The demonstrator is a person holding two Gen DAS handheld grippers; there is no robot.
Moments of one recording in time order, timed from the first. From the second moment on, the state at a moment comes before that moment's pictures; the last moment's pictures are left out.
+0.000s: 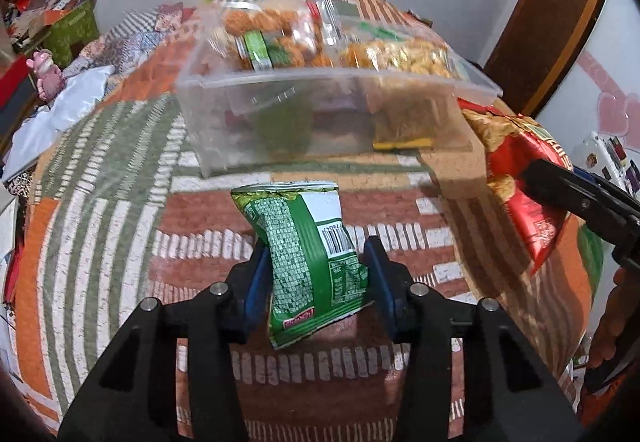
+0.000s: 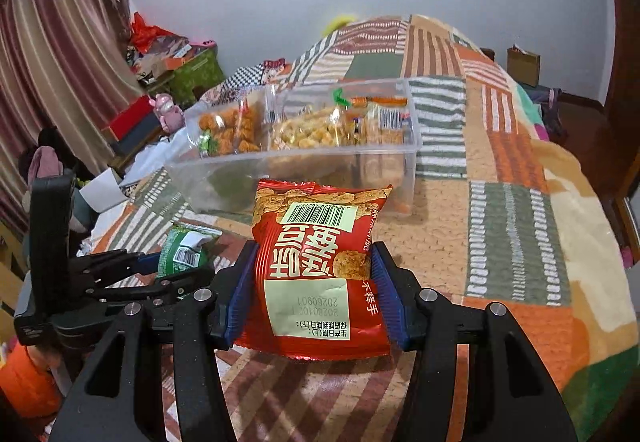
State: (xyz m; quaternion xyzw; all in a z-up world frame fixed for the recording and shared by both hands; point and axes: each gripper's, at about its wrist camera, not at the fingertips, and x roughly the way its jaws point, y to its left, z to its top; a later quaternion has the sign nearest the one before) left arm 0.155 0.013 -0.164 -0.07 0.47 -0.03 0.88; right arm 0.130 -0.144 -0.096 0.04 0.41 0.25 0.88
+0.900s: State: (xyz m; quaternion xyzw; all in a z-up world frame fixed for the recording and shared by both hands) left arm 0.219 0.017 -0.072 -0.07 0.37 -0.04 0.93; right arm 0.185 -0.133 -0.042 0.03 0.32 0.25 0.91
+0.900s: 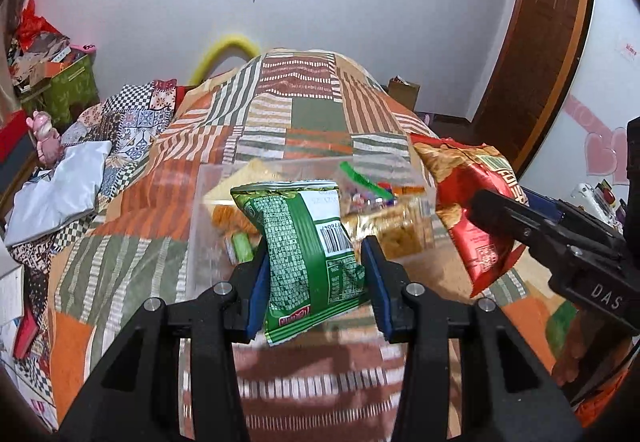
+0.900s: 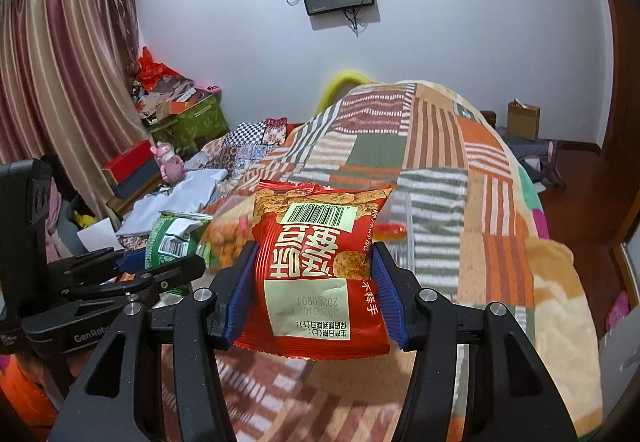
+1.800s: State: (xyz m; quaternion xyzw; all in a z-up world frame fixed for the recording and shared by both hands) left arm 0.312 0.001 -0.112 -0.04 0.39 -0.07 0.92; right arm 0.265 -0.119 -0.088 0.02 0.38 0.23 0.90
